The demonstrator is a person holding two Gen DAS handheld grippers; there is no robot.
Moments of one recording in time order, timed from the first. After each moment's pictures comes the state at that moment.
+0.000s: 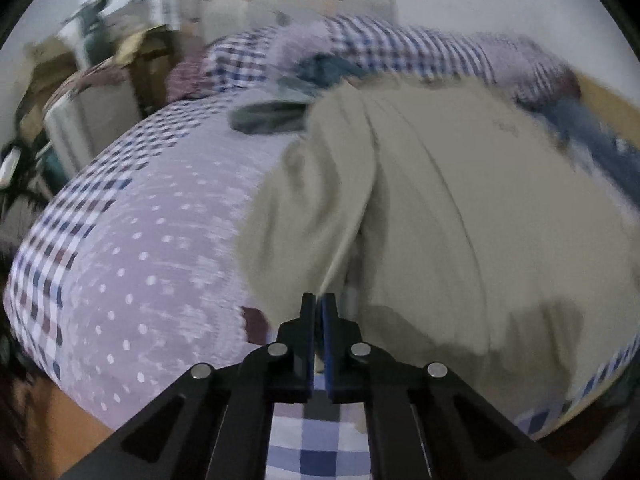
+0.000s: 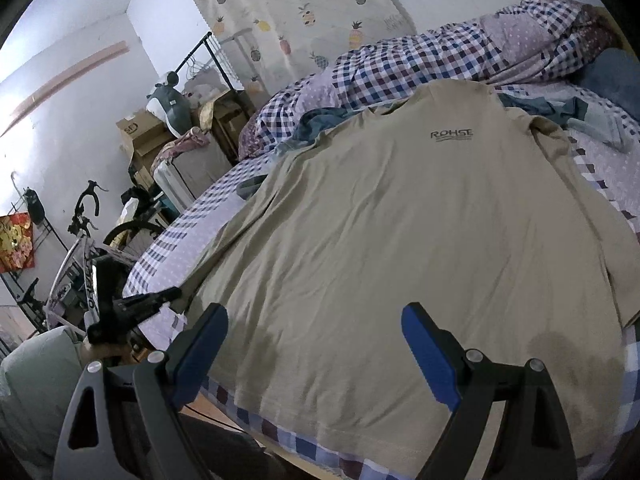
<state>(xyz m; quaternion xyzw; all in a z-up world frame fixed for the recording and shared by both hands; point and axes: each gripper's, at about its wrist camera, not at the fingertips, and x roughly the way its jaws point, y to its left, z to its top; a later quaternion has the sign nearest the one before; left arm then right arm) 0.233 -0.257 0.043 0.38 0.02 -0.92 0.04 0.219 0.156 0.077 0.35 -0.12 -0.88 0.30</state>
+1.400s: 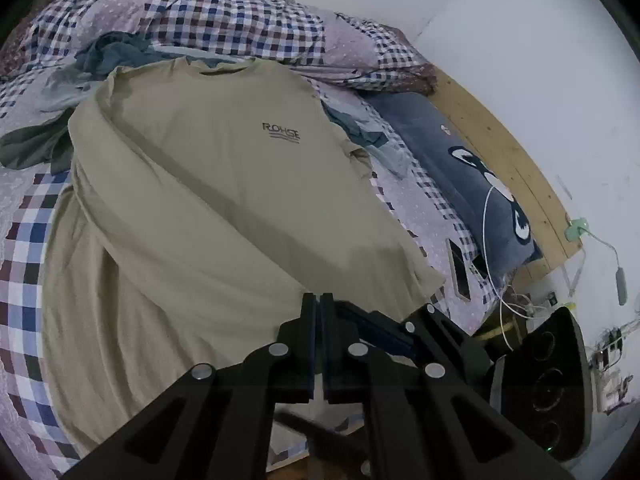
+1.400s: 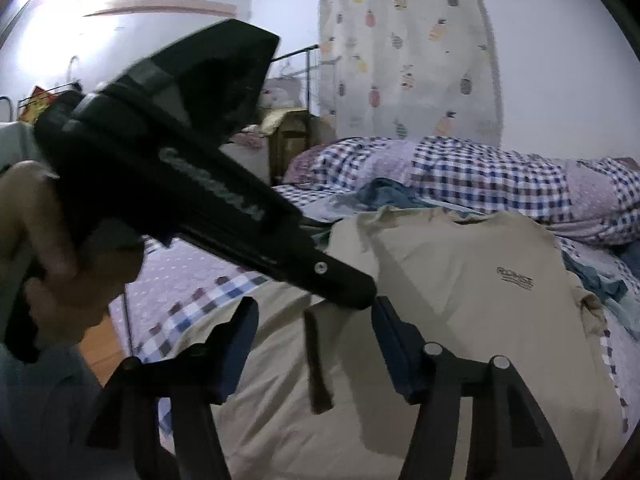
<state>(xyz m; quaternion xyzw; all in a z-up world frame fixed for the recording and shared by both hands) 0.144 -0.086 0.147 0.47 0.15 -0.83 -0.27 0.235 0.033 0.108 0.19 0.06 -0.92 0.34</state>
